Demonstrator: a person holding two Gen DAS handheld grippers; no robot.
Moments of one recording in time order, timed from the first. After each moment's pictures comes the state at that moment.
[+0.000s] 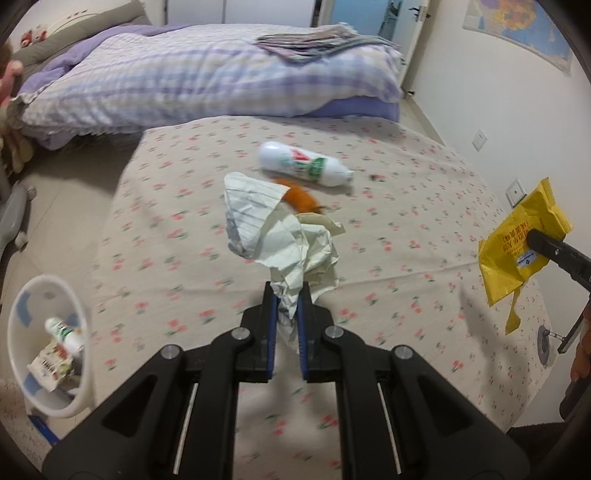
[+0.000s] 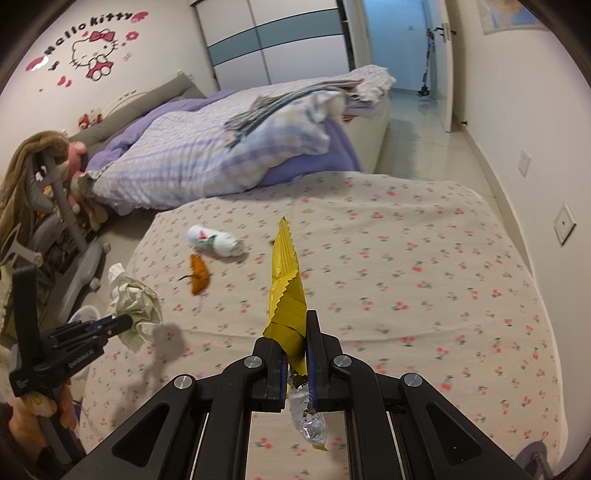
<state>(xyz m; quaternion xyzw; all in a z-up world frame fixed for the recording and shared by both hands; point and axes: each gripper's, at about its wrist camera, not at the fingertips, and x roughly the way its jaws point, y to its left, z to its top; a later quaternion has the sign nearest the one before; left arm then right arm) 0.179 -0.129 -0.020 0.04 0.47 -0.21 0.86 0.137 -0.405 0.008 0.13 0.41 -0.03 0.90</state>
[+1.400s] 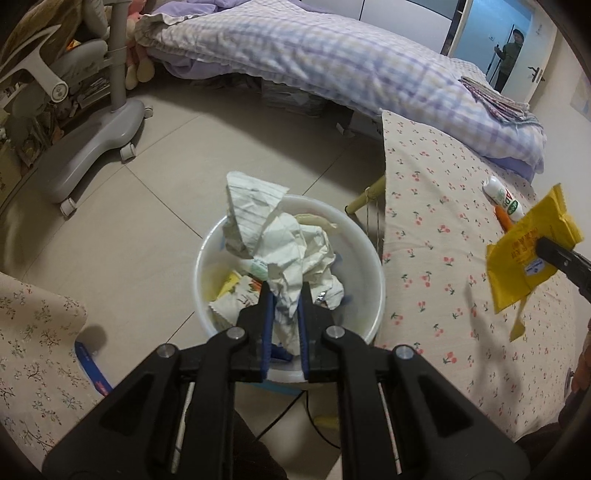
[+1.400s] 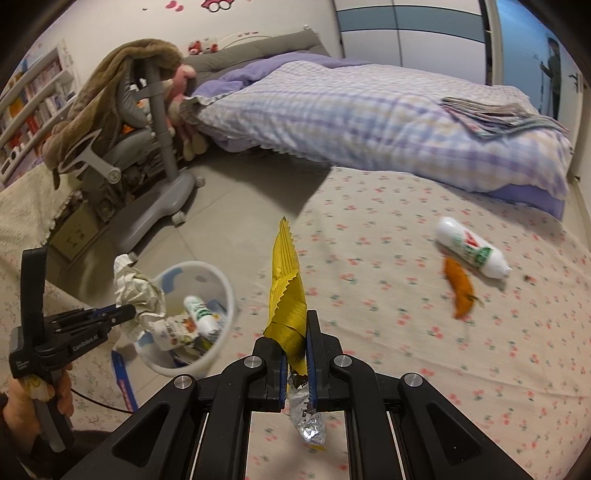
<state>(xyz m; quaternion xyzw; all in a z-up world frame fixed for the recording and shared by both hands) 0.191 0.141 -0.034 -0.03 0.50 -0.03 0.87 0.232 -0.124 -0.005 0.04 0.43 0.16 0.89</state>
